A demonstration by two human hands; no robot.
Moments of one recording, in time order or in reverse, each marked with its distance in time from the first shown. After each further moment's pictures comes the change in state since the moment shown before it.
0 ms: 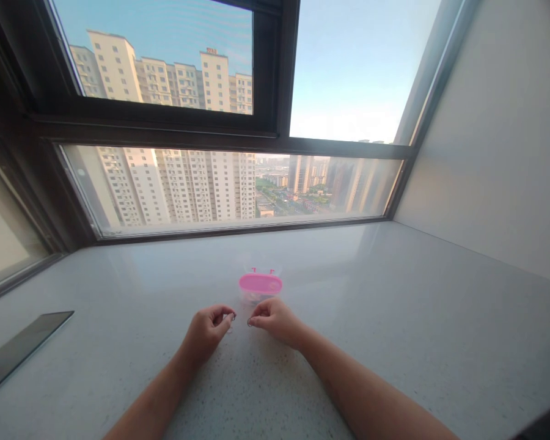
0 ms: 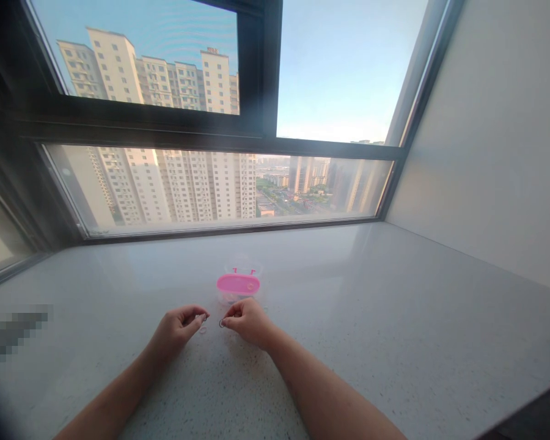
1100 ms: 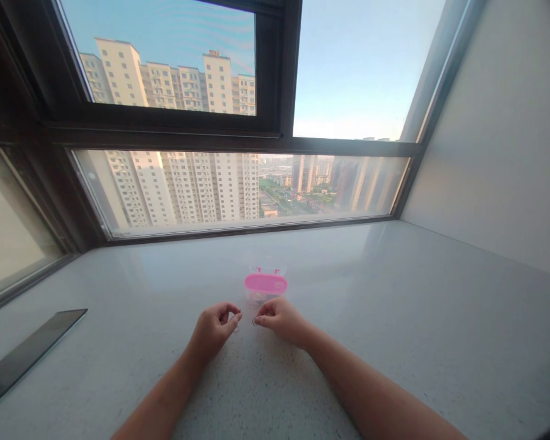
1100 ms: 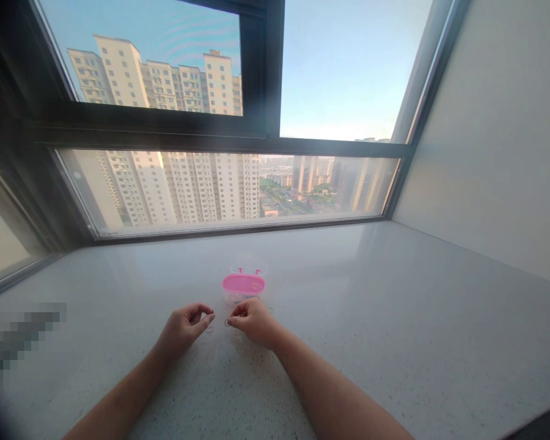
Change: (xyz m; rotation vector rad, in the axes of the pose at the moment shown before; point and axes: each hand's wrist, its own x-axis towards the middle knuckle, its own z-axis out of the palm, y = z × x) left_hand 0.001 -0.004 0.002 0.042 0.049 0.035; right_hand -0.001 -0.004 0.000 -0.016 -0.007 0.006
